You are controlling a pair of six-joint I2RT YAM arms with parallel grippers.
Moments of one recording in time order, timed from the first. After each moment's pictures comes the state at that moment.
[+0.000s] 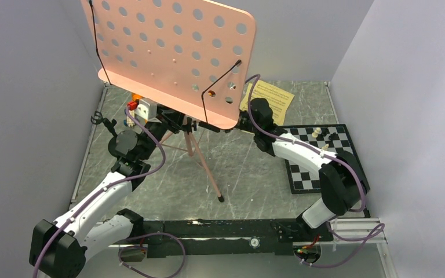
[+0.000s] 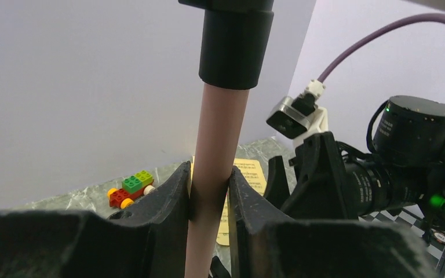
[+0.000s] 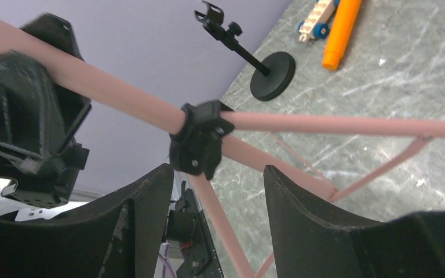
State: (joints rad) left arm -0.47 0.95 0.64 0.70 0.12 -0.23; right arm 0.61 1.54 1.00 0.46 -0.57 0.81
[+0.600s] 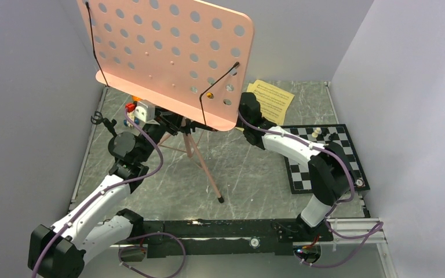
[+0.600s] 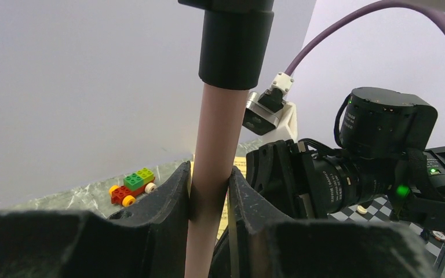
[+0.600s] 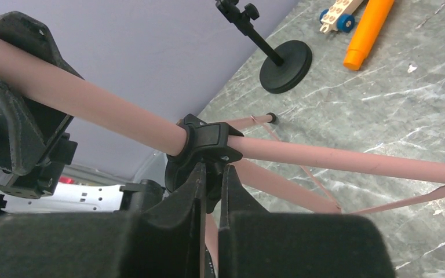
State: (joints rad) left arm -0.47 0.91 0.63 0.67 0.12 -0.22; right arm 0.66 1.67 1.17 0.40 -0.63 0.71
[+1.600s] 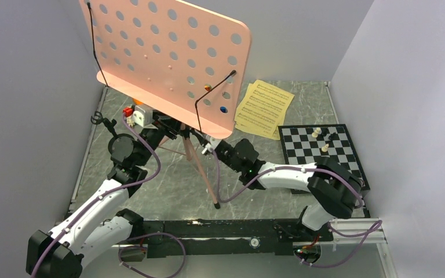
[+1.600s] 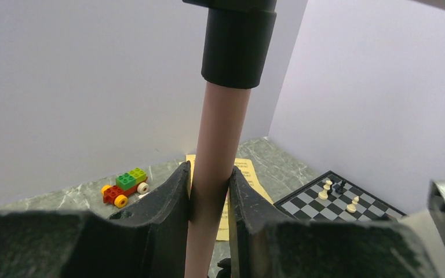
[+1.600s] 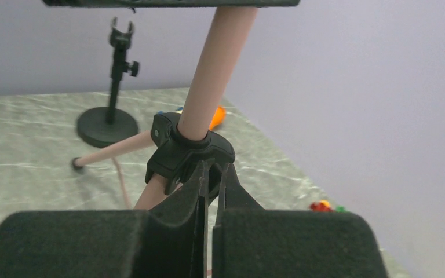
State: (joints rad) left arm -0.47 0.87 0.59 0.67 0.12 -0.24; right arm 1.00 1.55 0.77 0.98 0.01 -0.32
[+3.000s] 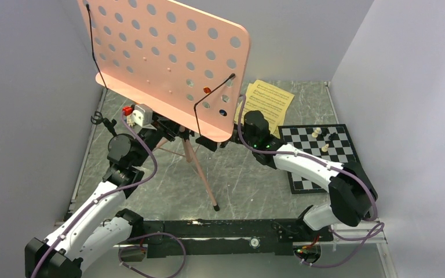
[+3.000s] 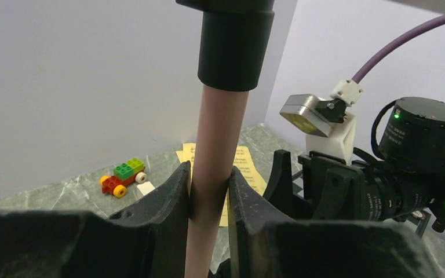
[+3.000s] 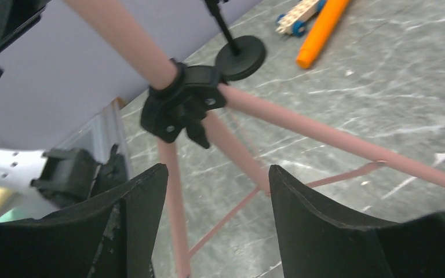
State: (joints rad) left arm -0.47 0.82 0.61 0.57 0.16 -0.24; right arm 0.74 1.43 0.91 0.41 -0.41 0.39
